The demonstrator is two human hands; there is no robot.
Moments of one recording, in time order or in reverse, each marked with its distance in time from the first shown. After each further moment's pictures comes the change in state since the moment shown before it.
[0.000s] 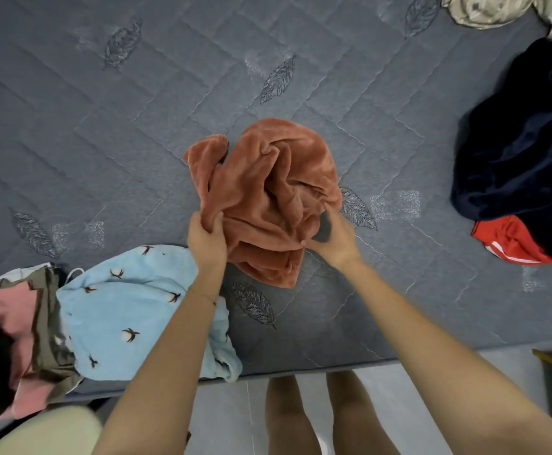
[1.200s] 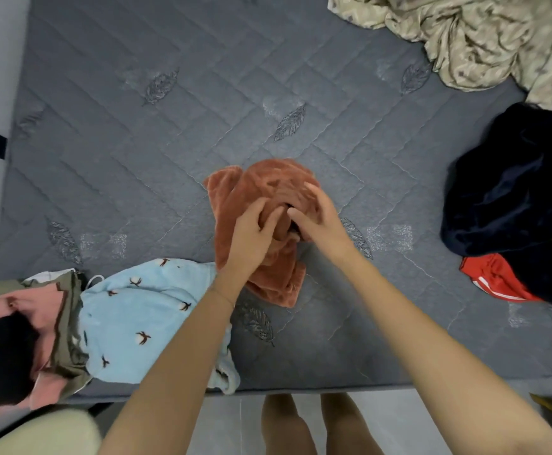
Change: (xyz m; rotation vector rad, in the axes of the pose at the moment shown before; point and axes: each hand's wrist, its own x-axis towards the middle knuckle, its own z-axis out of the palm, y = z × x) left_hand -0.040 0.106 -0.015 -0.032 -0.349 0.489; right_hand -0.014 -0.102 -0.037 0.376 -0.031 -0.345
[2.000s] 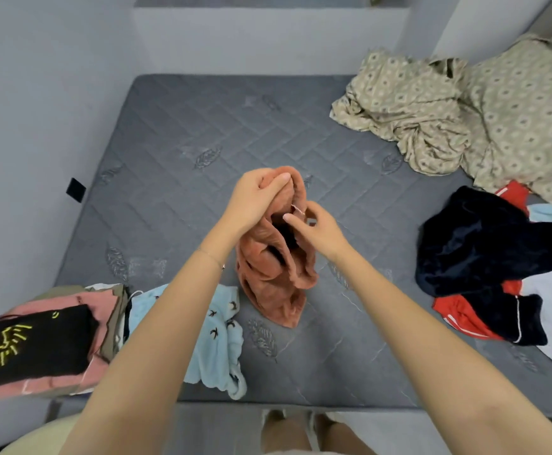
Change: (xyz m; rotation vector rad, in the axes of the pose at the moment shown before) left_hand -0.030 0.191 -0.133 -0.069 -0.020 0.116; right_hand -0.084 -0.169 -0.005 -0.158 -0.045 -0.210
